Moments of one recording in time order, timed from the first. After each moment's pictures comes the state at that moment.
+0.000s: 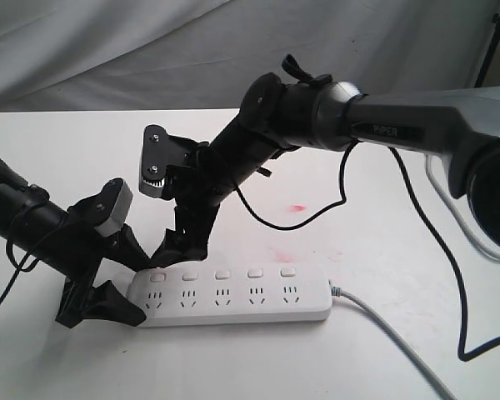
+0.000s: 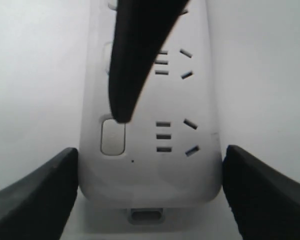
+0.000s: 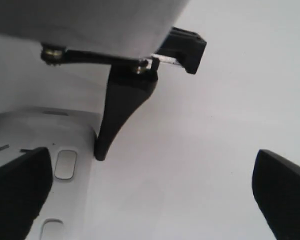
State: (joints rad) left arm -0.09 2.01 -0.97 -0.94 0.96 2.09; right arm 0.35 2.29 -1.75 0.77 0.82 -1.54
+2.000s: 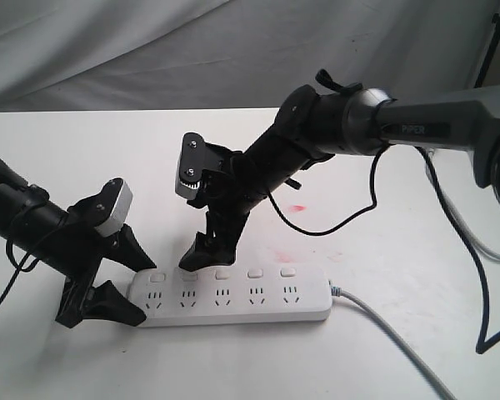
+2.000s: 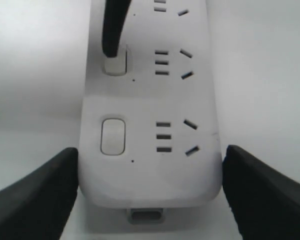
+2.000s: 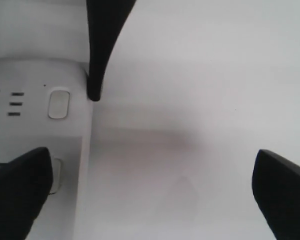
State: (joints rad) left arm -0.09 2.01 -0.97 -0.94 0.96 2.09; right arm 0.27 2.27 -1.63 0.84 0.80 -1.59
